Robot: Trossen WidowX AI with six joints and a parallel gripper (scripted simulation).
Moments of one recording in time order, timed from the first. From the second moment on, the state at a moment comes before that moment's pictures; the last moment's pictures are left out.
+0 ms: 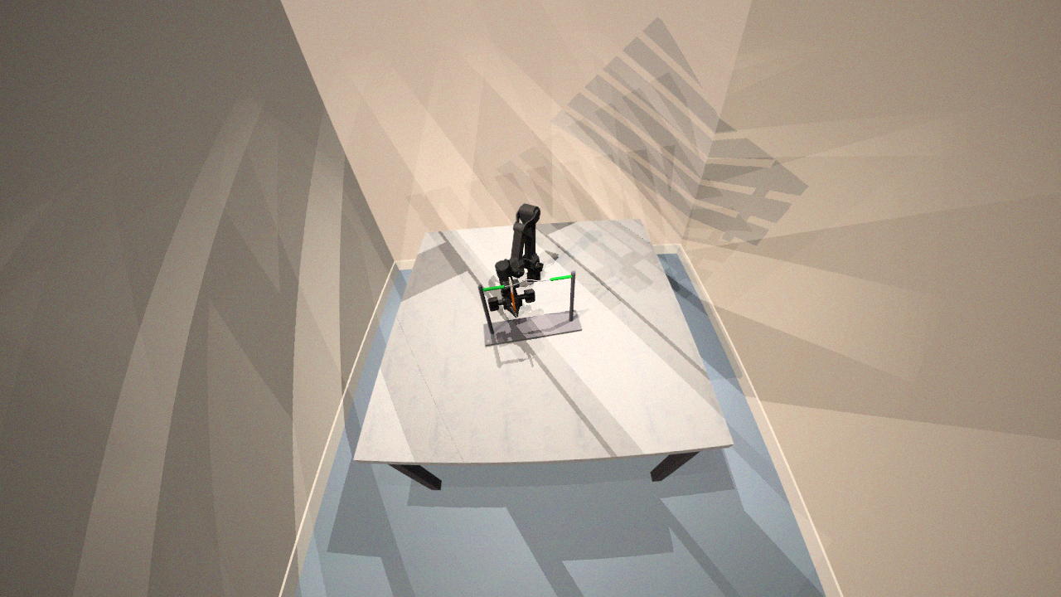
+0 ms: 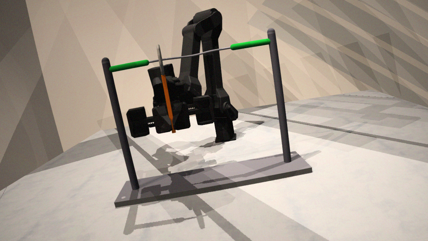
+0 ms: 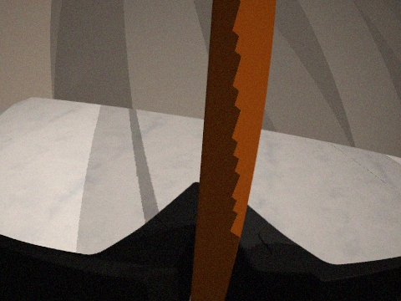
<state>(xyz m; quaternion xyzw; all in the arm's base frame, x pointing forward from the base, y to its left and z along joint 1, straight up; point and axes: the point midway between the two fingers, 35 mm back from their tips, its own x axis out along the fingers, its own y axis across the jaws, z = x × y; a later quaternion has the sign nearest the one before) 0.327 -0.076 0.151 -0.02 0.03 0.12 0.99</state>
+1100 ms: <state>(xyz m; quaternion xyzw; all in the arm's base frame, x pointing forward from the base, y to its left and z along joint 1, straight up) 0.316 -0.050 0.149 -0.04 0.03 0.25 0.97</state>
